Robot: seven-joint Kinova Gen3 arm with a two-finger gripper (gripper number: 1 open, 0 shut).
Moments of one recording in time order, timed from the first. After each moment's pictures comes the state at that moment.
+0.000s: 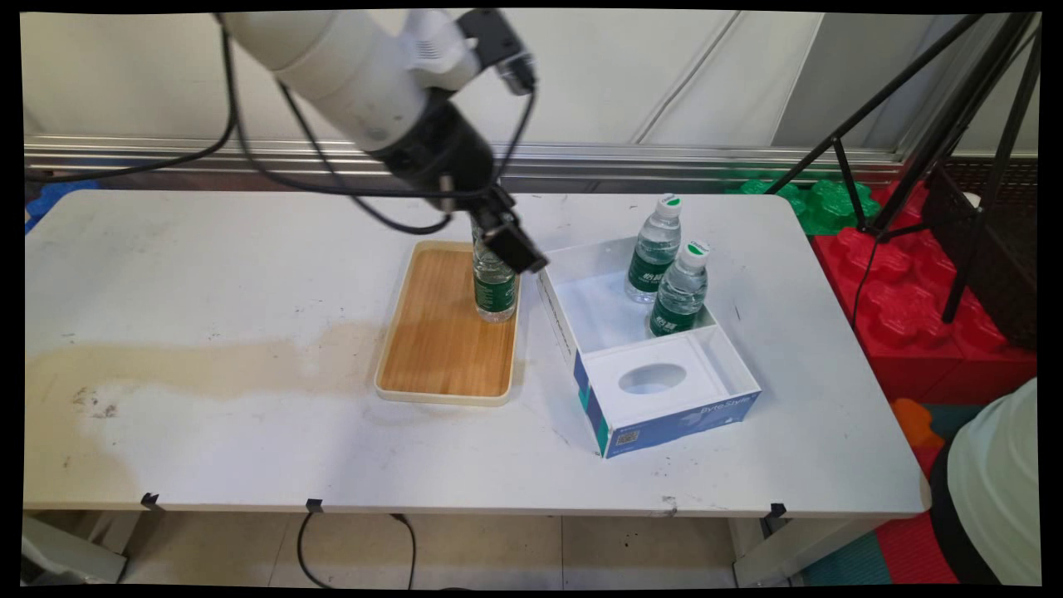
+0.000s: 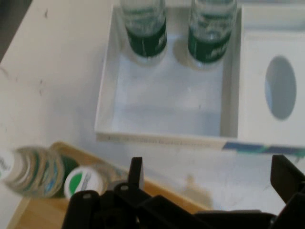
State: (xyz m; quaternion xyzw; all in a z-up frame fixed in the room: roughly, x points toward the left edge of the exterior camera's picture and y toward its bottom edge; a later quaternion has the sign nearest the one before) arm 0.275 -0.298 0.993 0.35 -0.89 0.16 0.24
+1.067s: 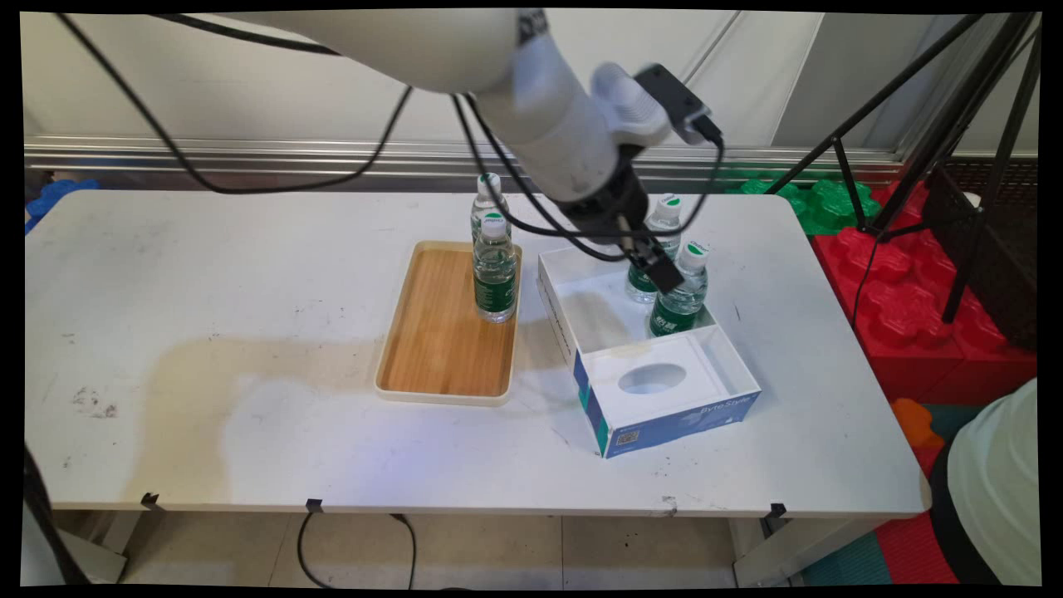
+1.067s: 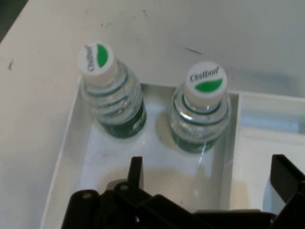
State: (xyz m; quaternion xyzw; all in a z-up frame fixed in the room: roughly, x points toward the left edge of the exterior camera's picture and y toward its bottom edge) arm 0.154 -0.370 0.935 0.38 -0.87 0.16 0.26
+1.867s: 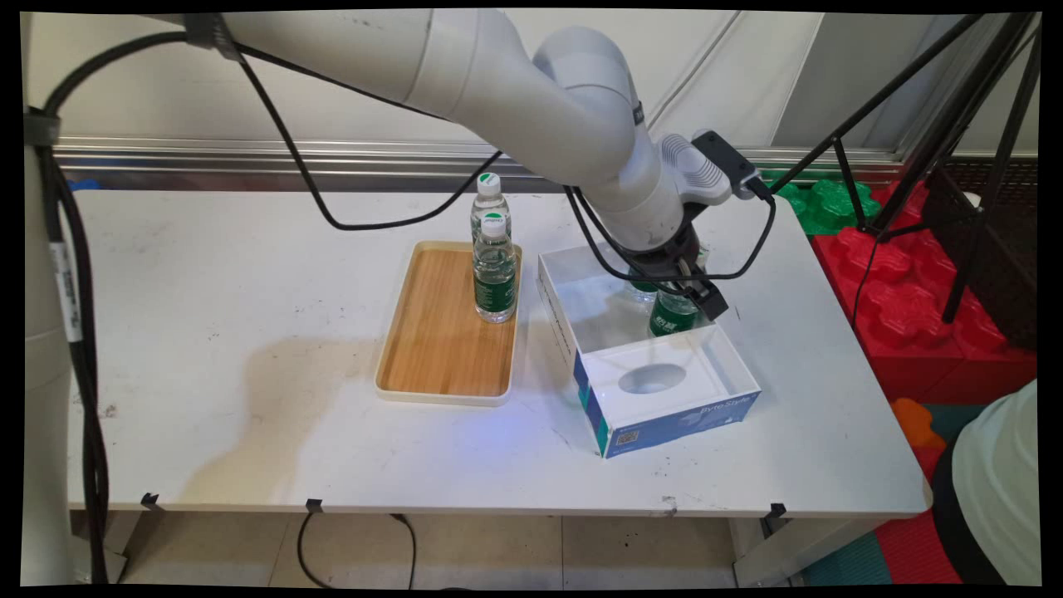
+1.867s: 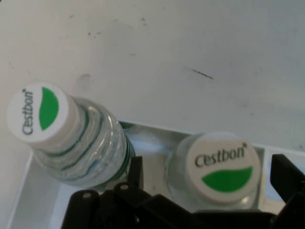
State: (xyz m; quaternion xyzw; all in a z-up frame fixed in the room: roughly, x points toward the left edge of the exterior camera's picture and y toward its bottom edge) arm 0.094 -0.421 0.859 0.41 -0.86 0.17 0.25
